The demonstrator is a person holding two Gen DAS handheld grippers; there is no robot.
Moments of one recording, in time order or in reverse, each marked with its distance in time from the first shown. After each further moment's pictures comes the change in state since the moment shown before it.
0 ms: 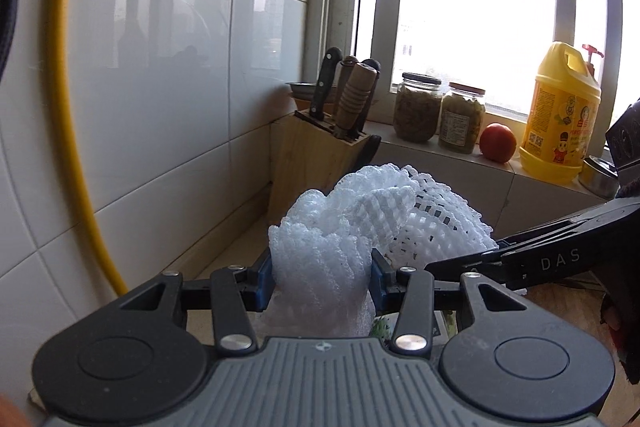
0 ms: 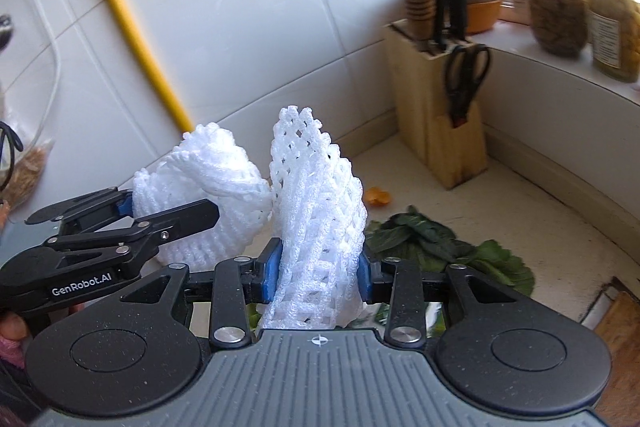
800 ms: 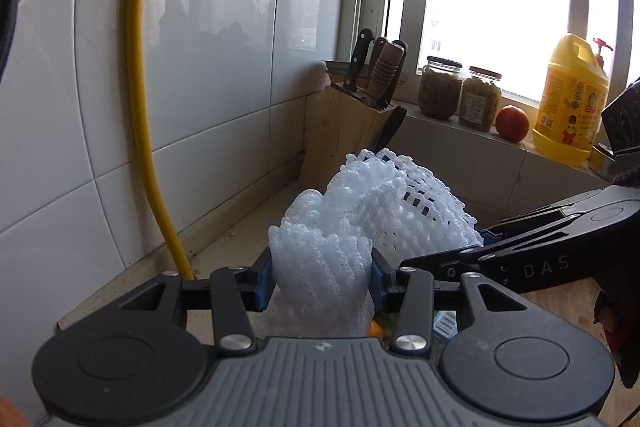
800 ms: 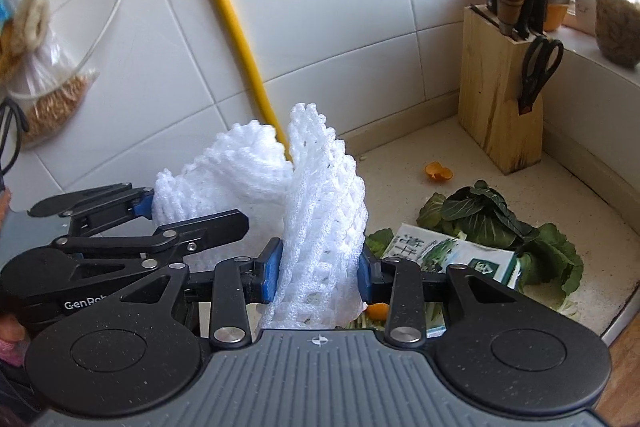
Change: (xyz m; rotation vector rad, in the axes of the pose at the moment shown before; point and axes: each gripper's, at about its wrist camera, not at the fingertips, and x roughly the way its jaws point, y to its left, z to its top) left arm -0.050 0.007 -0.045 -0.055 0.033 0.063; right arm 0.012 0.067 -0.034 -0.126 0.051 0.026
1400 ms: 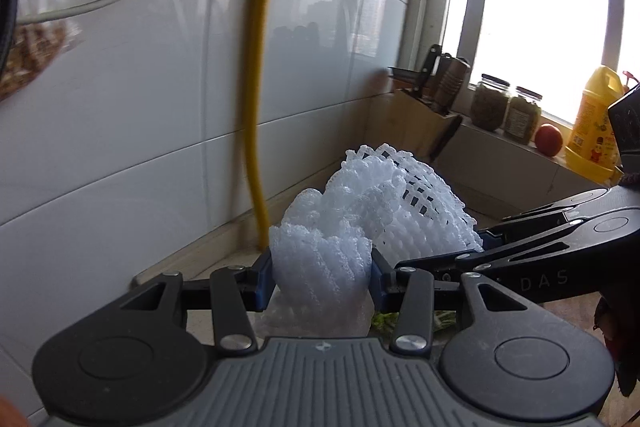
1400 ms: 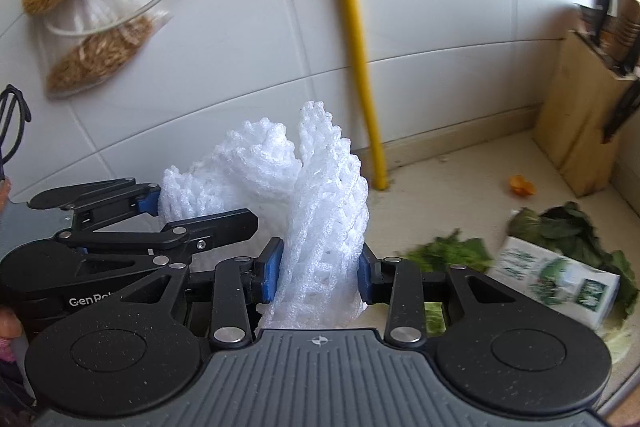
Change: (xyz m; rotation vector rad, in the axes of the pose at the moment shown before) left arm -0.063 0.080 -0.032 -0.106 -0.014 0.091; right arm 0.039 0.102 0.001 -0.131 0.048 0.050
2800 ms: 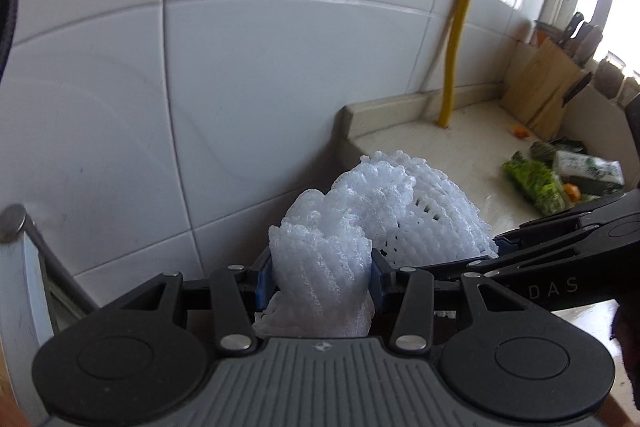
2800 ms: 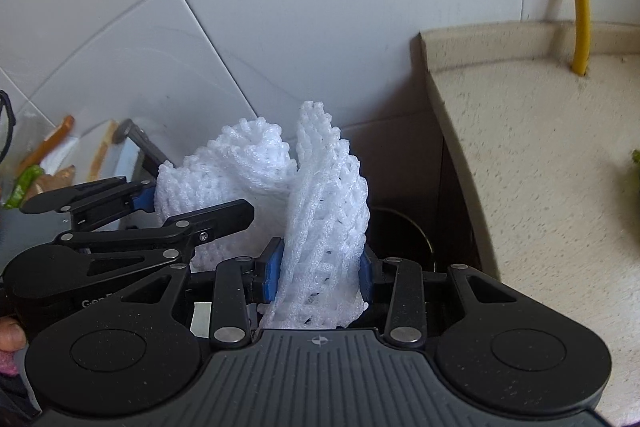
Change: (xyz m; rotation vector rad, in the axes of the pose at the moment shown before) left arm -0.057 0.126 -0.128 -0.219 0.188 0.254; right arm 0.134 0.143 -0.063 -0.040 0.298 0.156
